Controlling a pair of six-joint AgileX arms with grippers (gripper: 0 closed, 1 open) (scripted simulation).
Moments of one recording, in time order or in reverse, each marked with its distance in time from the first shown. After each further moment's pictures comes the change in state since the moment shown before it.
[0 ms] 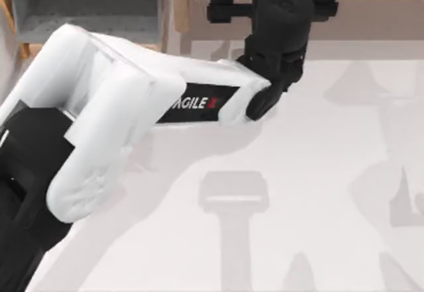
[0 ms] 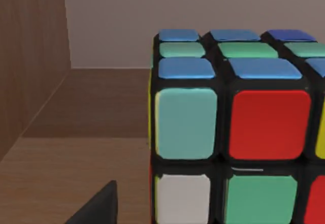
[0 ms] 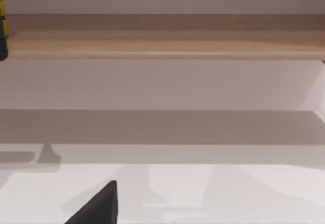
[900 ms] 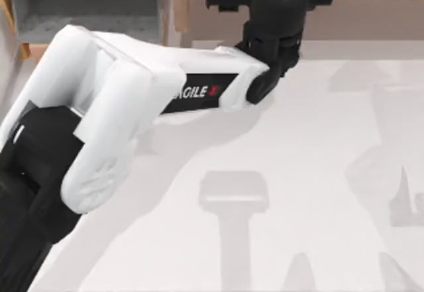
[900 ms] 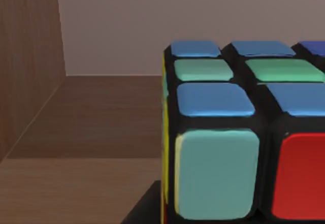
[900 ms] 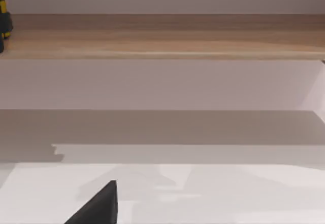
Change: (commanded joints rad) left arm 0.033 0.068 0.128 -0.062 0.034 -0.001; right arm 0.000 0.000 0.000 0.000 0.000 0.000
